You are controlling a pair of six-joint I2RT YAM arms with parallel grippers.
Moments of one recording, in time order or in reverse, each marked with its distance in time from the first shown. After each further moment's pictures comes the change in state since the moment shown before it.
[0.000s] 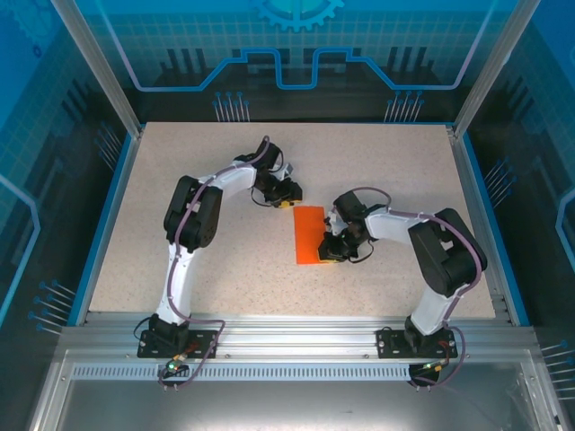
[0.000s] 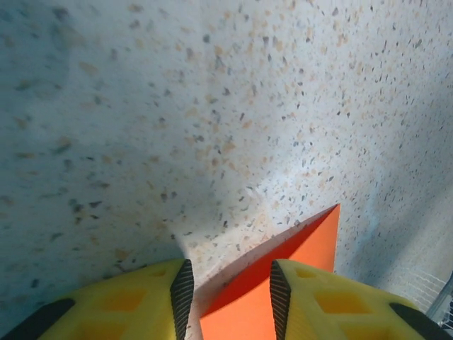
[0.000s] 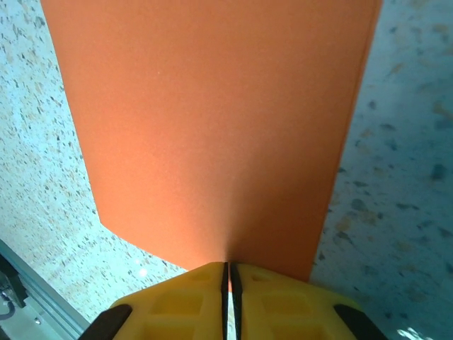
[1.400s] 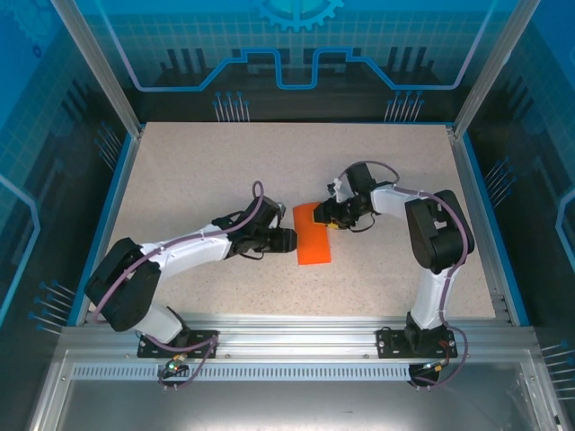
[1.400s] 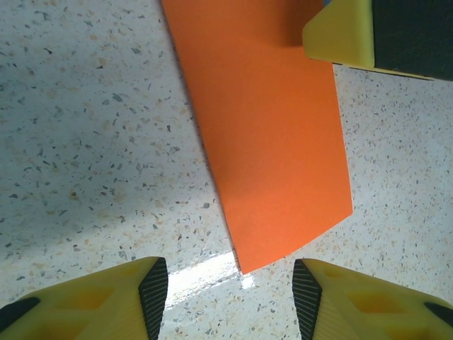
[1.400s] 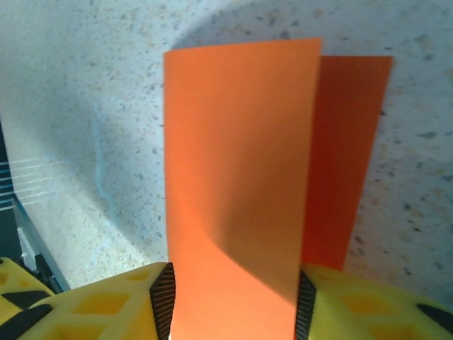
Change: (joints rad) left arm -0.330 -0.796 -0.866 0.309 -0.434 -0.150; right arm -0.167 0.195 0.245 0.125 -0.187 -0.075
